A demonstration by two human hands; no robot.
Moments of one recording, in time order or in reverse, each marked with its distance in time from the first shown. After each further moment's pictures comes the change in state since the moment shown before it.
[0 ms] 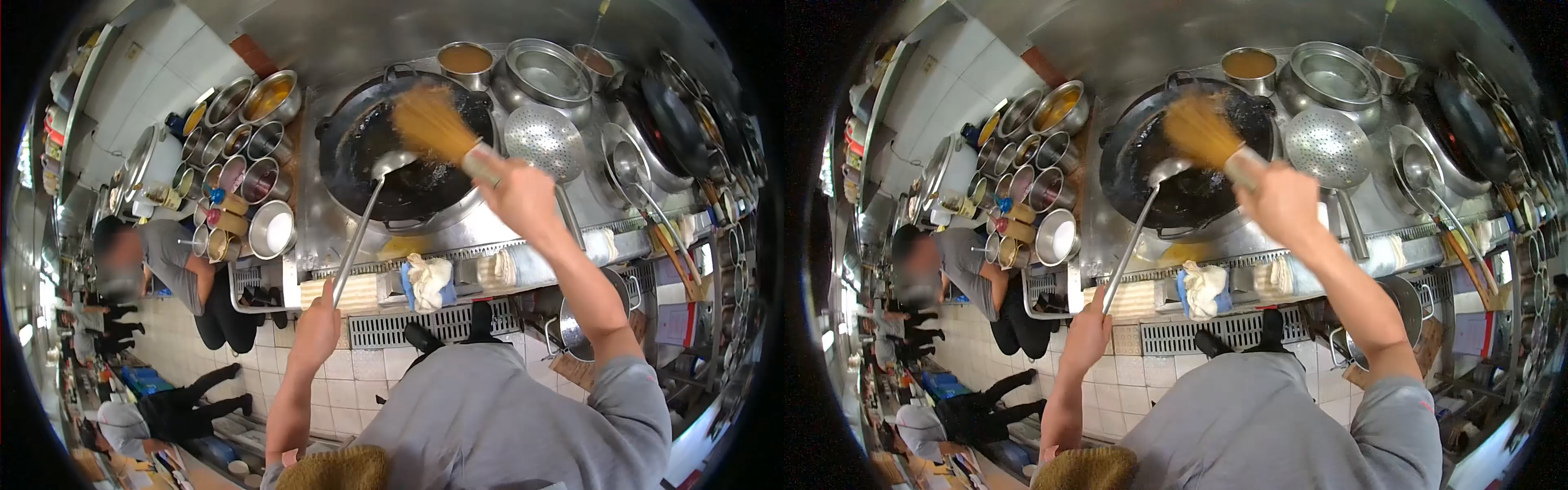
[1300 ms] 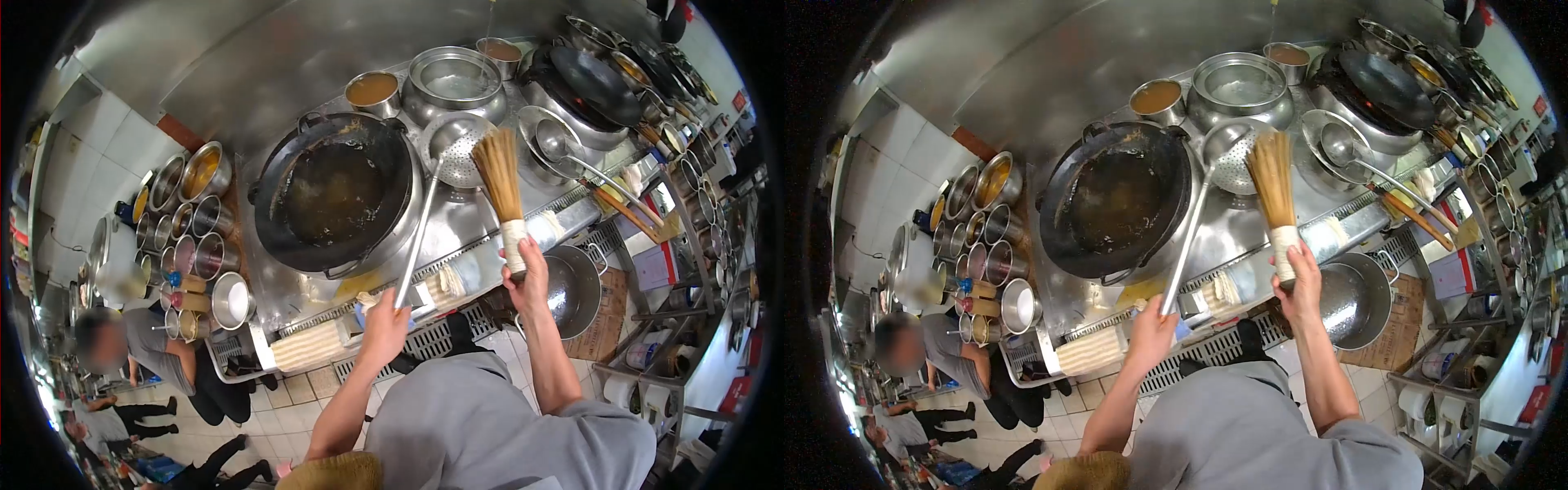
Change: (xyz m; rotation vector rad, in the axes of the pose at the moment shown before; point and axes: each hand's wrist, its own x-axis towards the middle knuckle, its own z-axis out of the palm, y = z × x) left_hand 0.073 0.146 0.092 -0.520 -0.099 0.186; right_hand -0.164 0.087 0.005 1.665 0.523 0.965
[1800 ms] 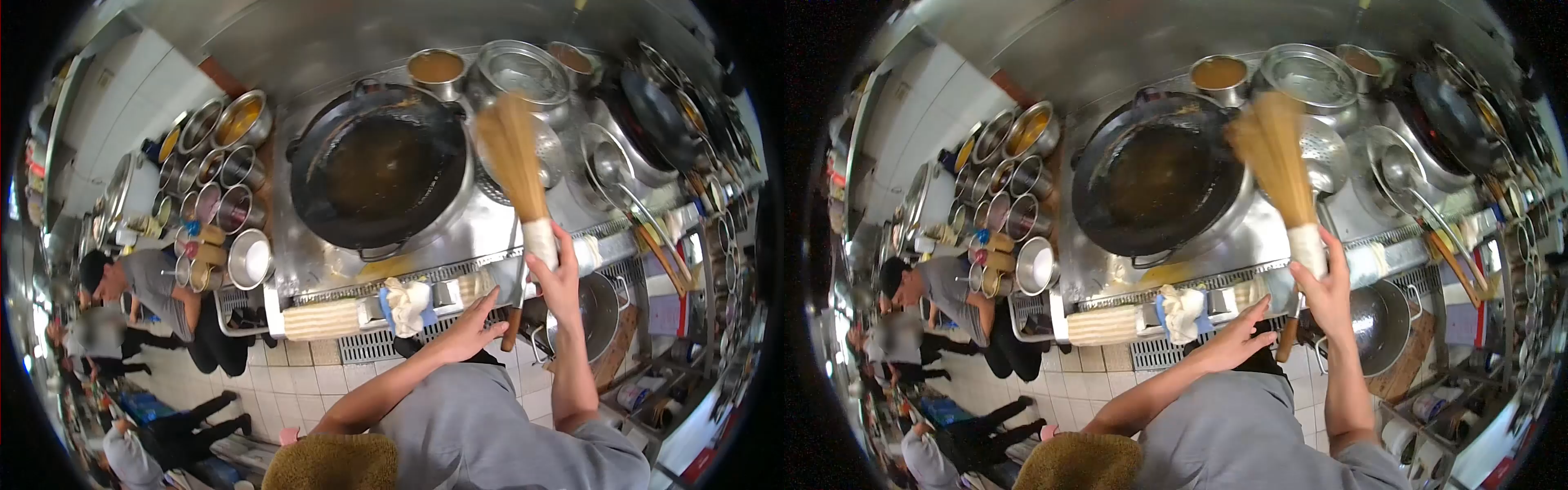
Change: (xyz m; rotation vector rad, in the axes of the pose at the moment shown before) left_hand 0.017 0.013 0.072 -0.331 -0.494 0.098; right_hand 0.020 -0.011 0.048 -0.795 -0.306 -0.339
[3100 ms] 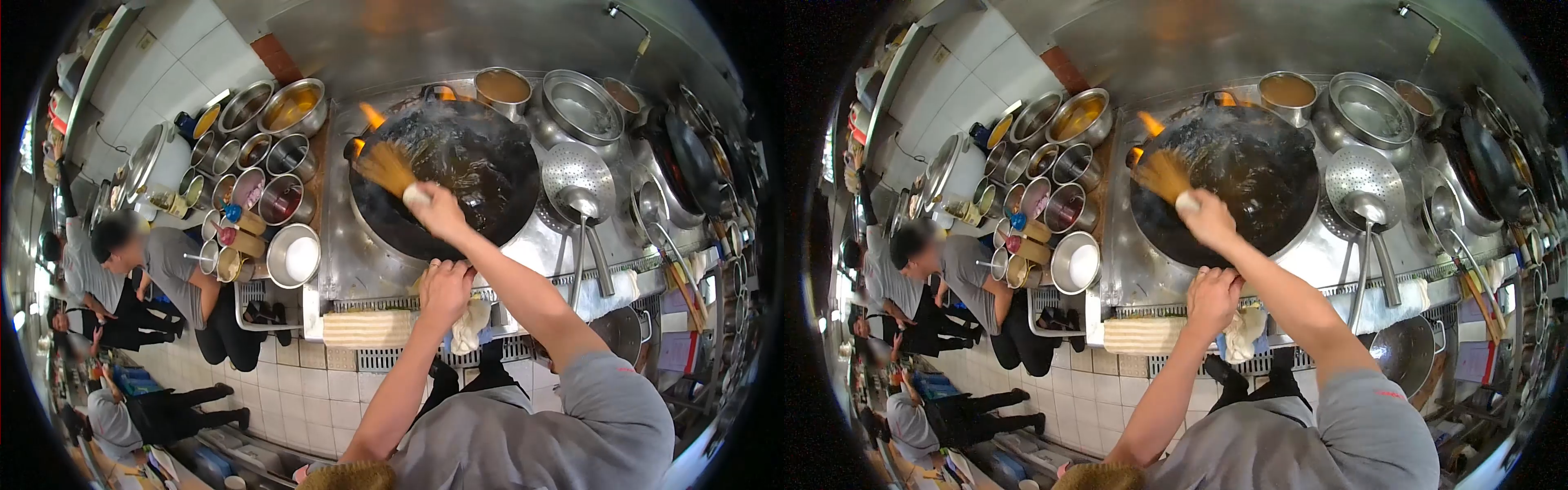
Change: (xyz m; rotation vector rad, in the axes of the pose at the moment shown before) left_hand -0.023 -0.036 -0.154 0.838 0.874 0.092; right_hand 0.119 0.040 0.336 -0.293 -0.378 0.053
